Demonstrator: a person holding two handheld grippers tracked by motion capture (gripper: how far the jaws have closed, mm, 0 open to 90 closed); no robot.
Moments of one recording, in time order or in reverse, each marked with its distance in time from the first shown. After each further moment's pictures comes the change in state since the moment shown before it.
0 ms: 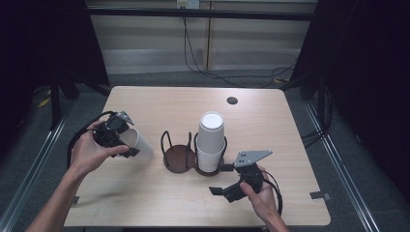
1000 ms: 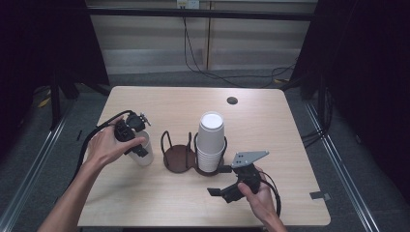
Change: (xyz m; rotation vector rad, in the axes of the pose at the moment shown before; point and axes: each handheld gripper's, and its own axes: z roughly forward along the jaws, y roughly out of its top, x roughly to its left) left arm -0.001 0.032 0.037 0.160 -0.005 0.034; right arm 0.000 -0.002 0.007 0.017 0.004 0.012
